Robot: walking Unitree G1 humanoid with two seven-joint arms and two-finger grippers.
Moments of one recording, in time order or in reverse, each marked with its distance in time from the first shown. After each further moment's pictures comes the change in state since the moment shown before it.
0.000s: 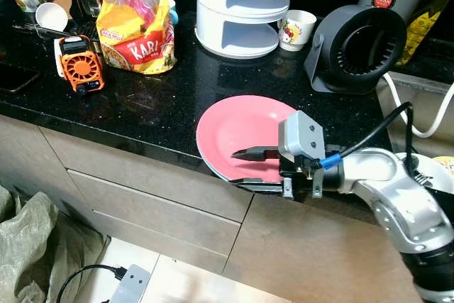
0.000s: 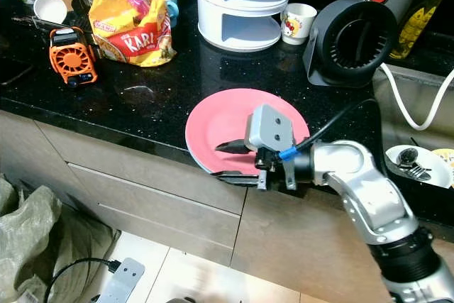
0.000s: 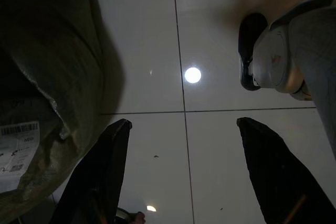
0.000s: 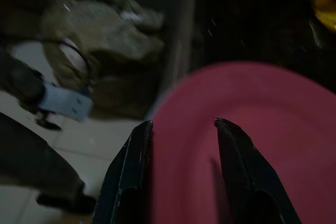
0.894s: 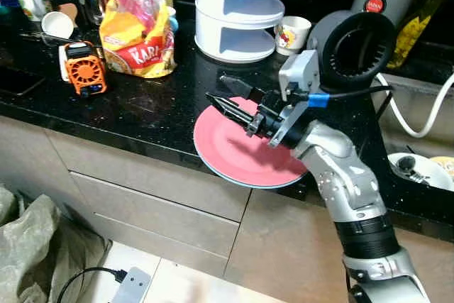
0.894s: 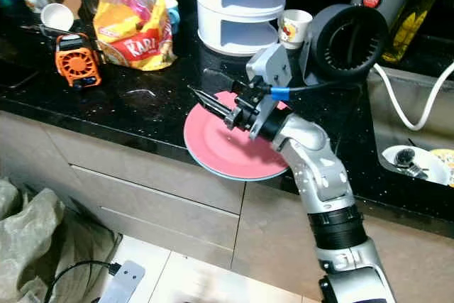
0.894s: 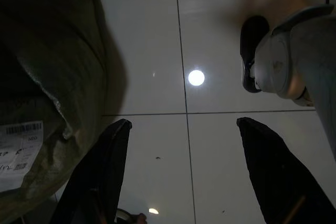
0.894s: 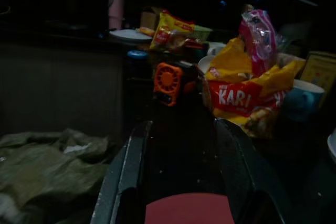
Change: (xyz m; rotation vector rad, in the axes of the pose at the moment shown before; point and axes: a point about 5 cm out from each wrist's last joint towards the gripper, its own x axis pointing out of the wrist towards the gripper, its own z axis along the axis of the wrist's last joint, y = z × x) left arm 0.000 0.002 0.002 -0.002 -0.005 0.011; right arm 0.027 -0.038 0.032 0.139 -0.498 -0.274
